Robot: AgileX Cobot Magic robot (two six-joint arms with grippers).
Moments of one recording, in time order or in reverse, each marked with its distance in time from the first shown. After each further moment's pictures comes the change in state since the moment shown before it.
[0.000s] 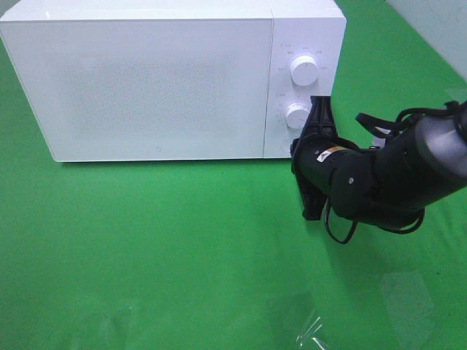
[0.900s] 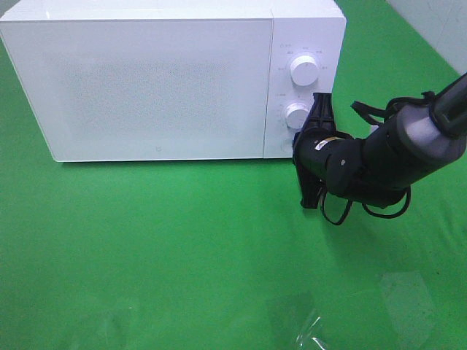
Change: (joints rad) left arm 0.000 0.000 0.000 0.000 0.000 0.000; right arm -0.089 0.093 -0.117 -0.047 0.062 0.043
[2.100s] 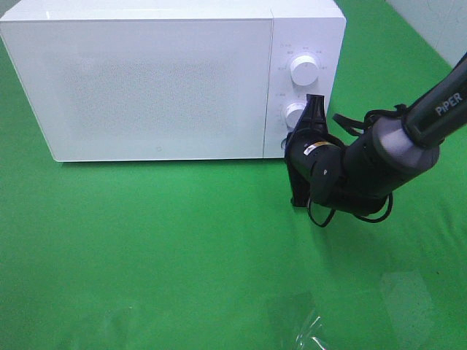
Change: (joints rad) left arm 0.000 0.000 0.000 0.000 0.000 0.000; right arm 0.026 0.069 -0.049 0.042 -0.114 0.008
